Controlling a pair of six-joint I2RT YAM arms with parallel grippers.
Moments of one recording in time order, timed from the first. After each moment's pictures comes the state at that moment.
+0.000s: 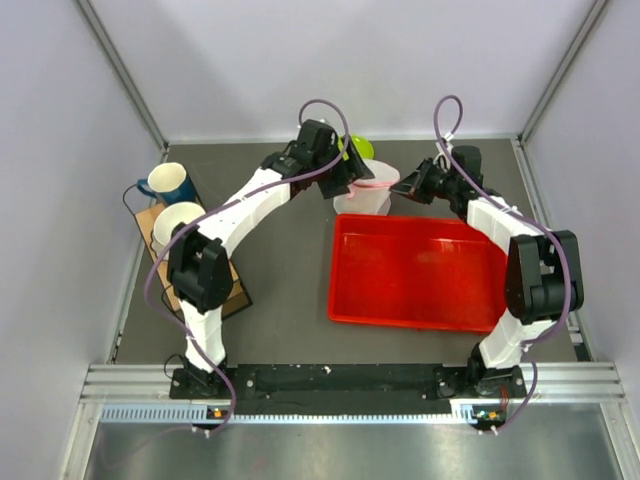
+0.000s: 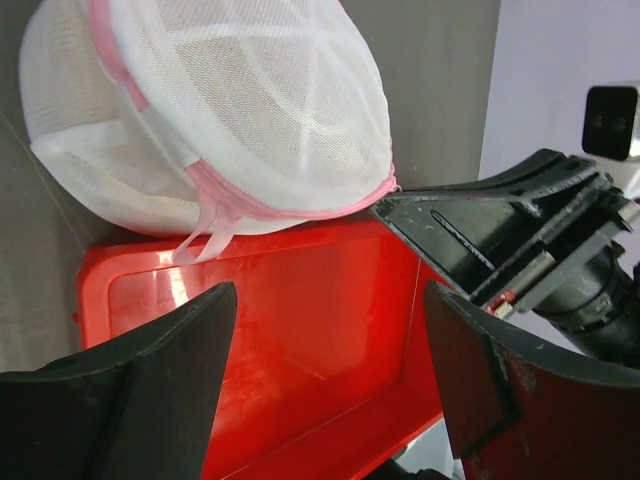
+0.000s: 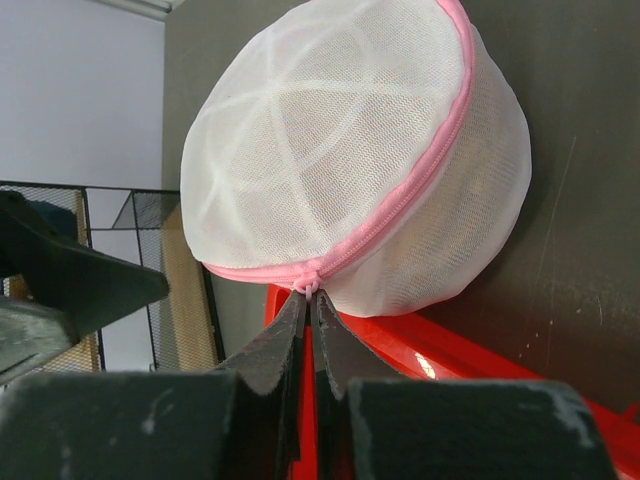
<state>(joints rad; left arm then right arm) -0.56 1.92 1.80 -0.50 0.18 -0.91 0.14 1.70 1.14 0.06 -0.58 0.73</state>
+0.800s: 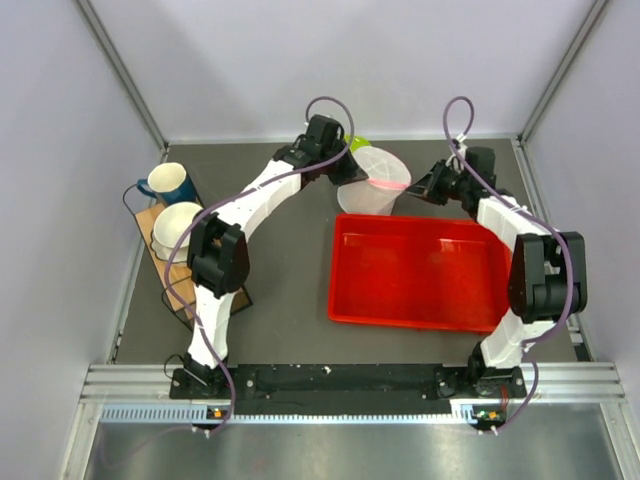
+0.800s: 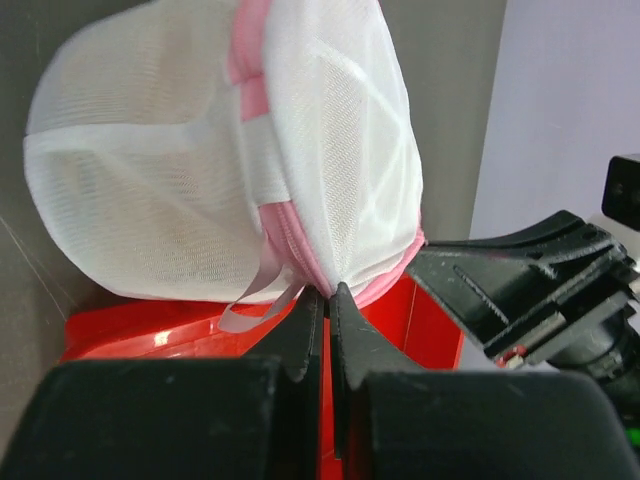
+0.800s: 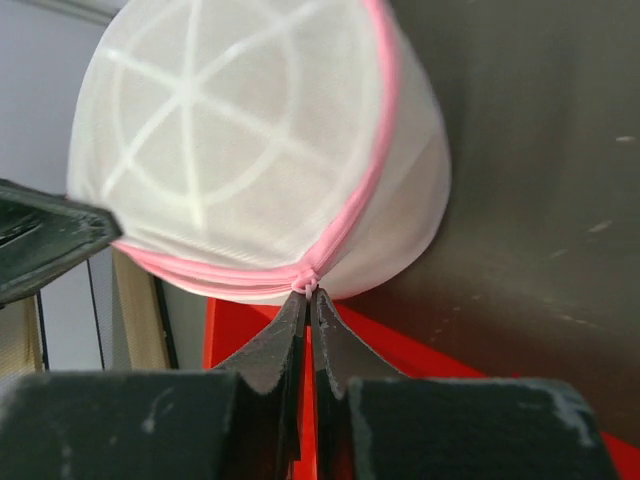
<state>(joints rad) -0.55 2.11 1.96 -0.49 0.19 -0.96 0.08 1.70 1.13 0.00 -0.57 0.61</state>
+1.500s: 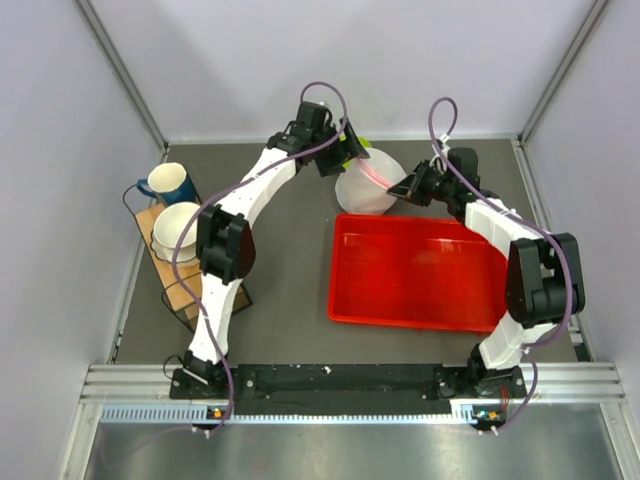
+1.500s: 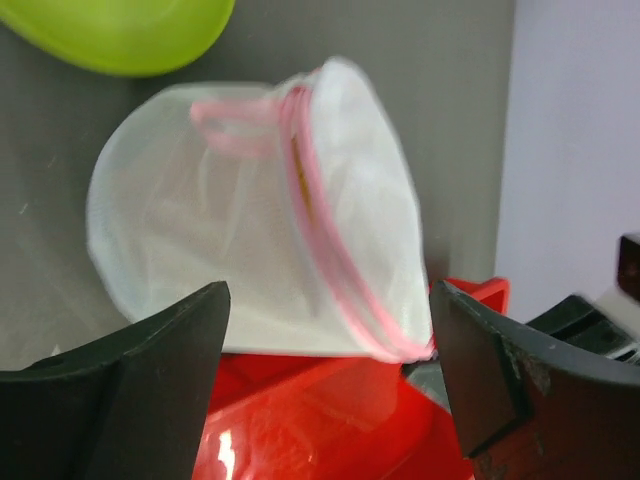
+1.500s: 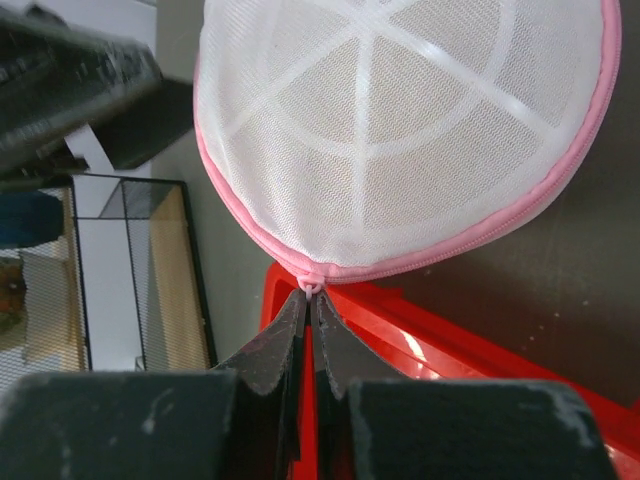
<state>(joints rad) -0.46 2.30 2.24 -0.55 0.31 -0.81 0.15 1.68 1.12 0.04 -0.56 0.68</state>
